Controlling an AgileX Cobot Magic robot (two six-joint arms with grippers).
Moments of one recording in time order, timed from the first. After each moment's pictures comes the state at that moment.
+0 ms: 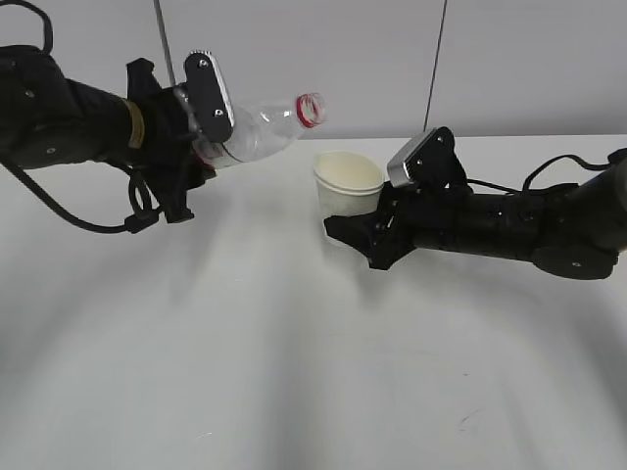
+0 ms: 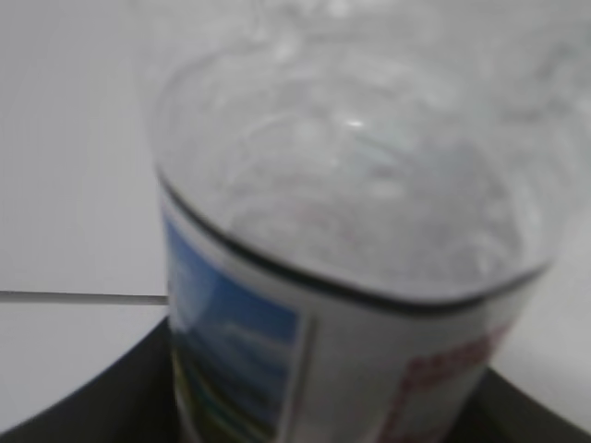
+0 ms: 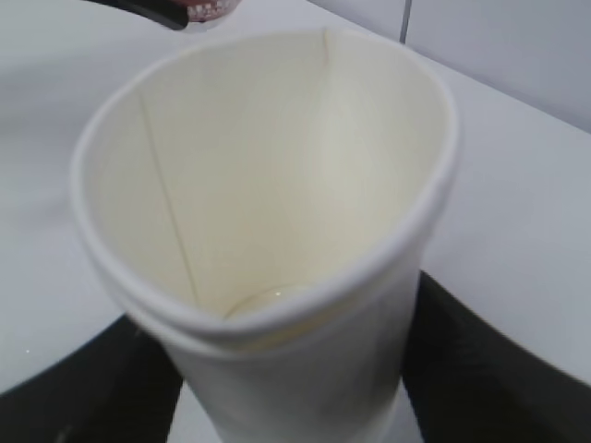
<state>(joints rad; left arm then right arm) -0.37 1.85 -1.17 0.87 0.04 0.19 0.17 2.11 -1.04 -0.95 -0.86 0.42</state>
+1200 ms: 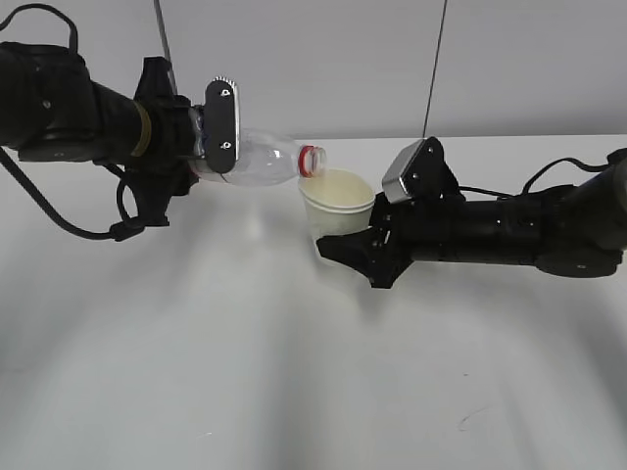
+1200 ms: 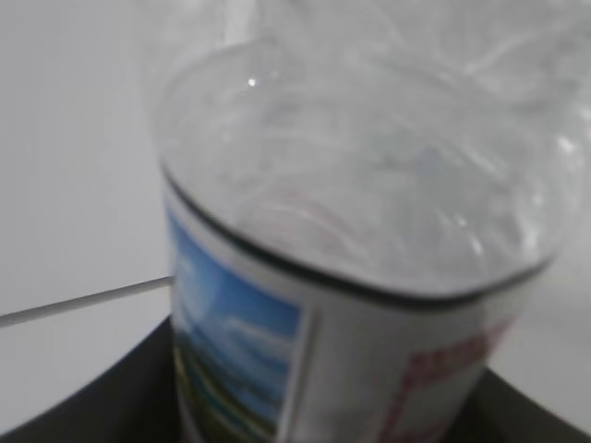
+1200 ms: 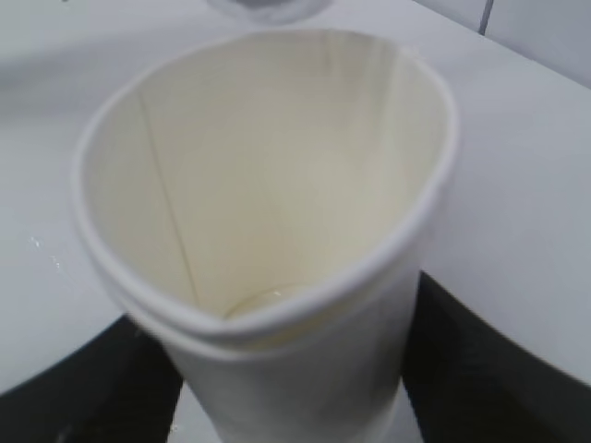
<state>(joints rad) -0.43 1.85 -1.19 1.13 0.22 0.19 0.17 2.11 -1.04 -1.09 -0.89 0.47</state>
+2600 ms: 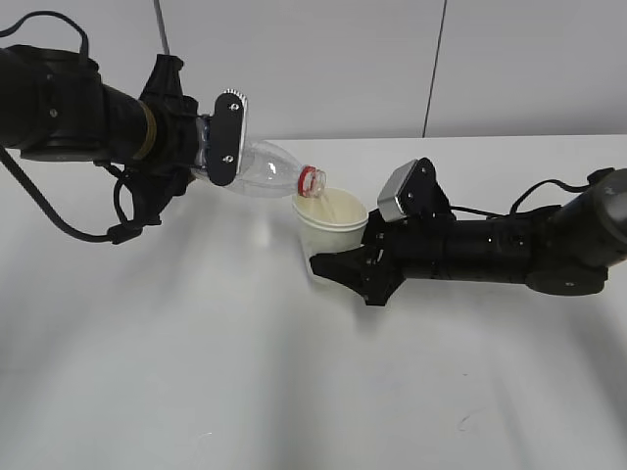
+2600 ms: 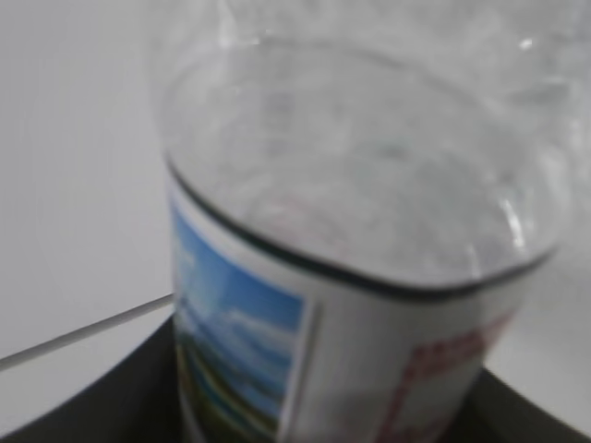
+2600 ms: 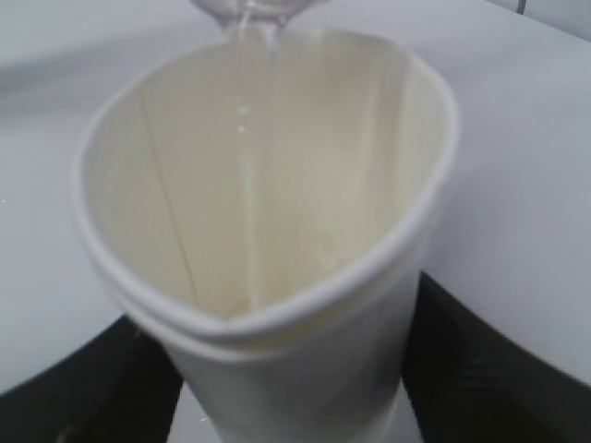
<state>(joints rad) -0.45 1.85 -1.19 1.27 0.26 0.20 0.18 2.17 -1.04 -1.08 -0.95 0.46</state>
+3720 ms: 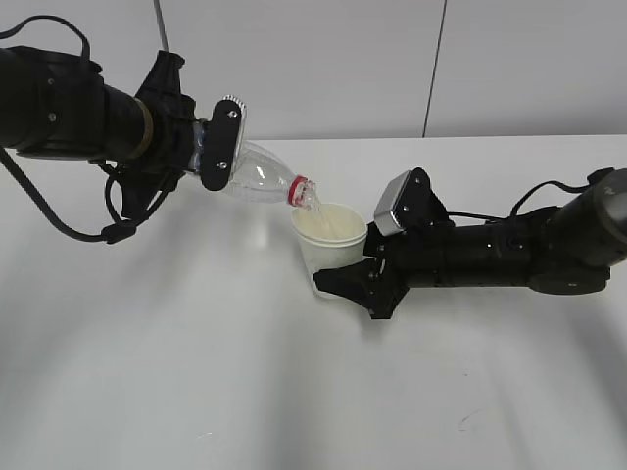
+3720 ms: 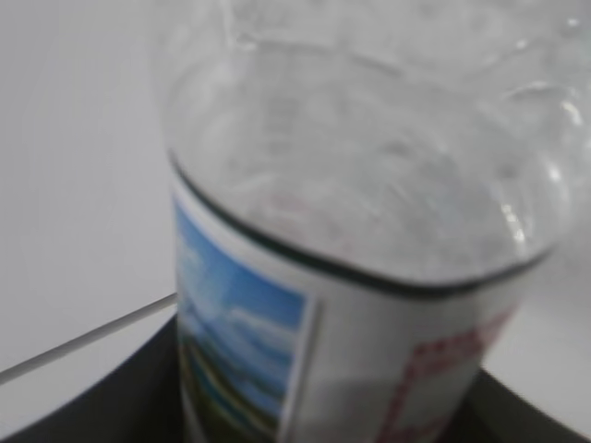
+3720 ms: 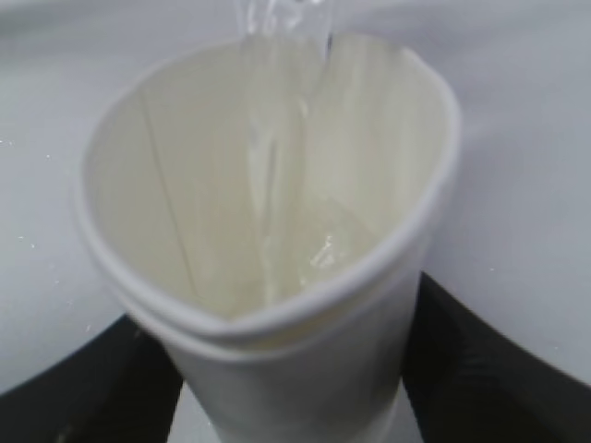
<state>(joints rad) -0.45 1.85 -1.19 1.37 0.29 0.20 0.18 2.17 -1.04 -1.15 -0.90 0.46</state>
